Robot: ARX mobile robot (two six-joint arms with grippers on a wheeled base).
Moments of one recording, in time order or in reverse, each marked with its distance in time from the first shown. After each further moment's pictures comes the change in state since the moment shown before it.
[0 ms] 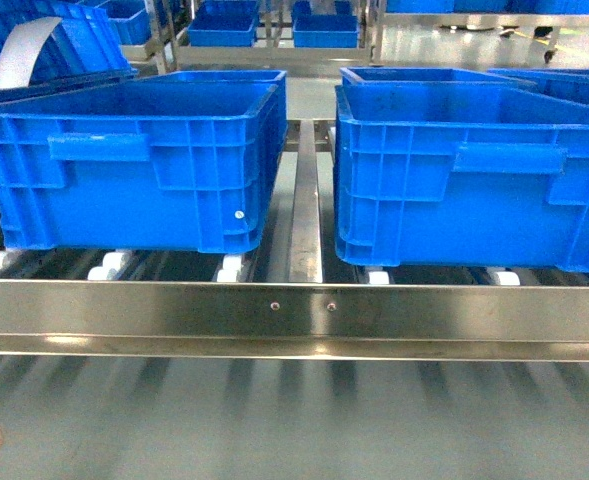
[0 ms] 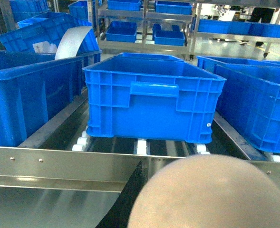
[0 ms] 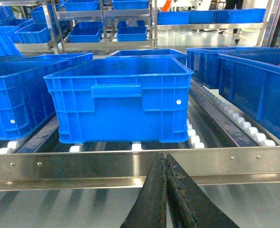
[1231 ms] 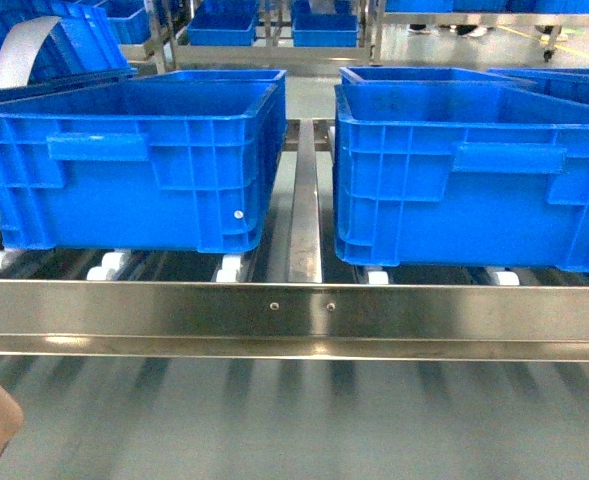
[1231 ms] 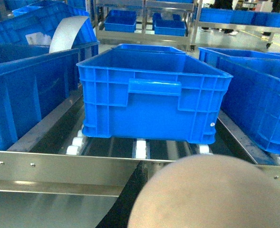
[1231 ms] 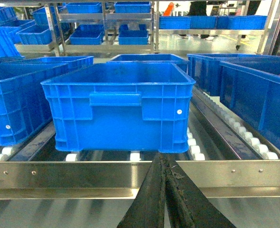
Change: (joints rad) left arm 0.000 0.469 0.035 0.412 0.000 -0.003; right arm 0.000 0.291 0.021 0.268 0.000 -0.005
